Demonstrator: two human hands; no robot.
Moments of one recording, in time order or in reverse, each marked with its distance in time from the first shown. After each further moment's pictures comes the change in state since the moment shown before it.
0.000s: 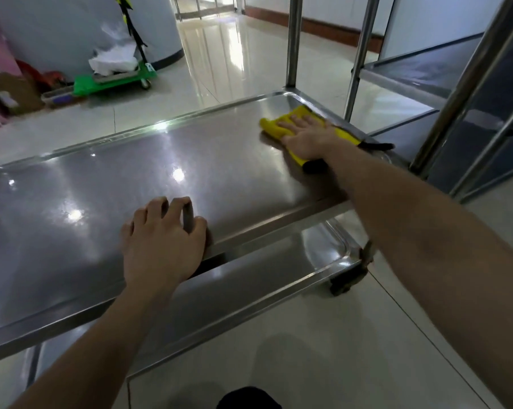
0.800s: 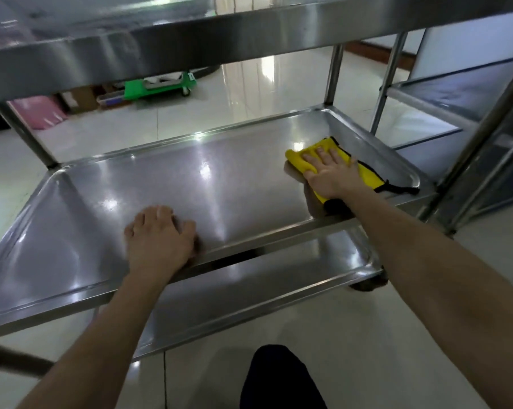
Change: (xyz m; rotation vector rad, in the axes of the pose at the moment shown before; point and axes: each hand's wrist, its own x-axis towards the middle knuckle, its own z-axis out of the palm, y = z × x) left_hand -0.054 -0.087 -0.044 -0.022 -0.028 -0.182; right_hand -0.108 -0.041 0.036 0.004 0.046 -0.009
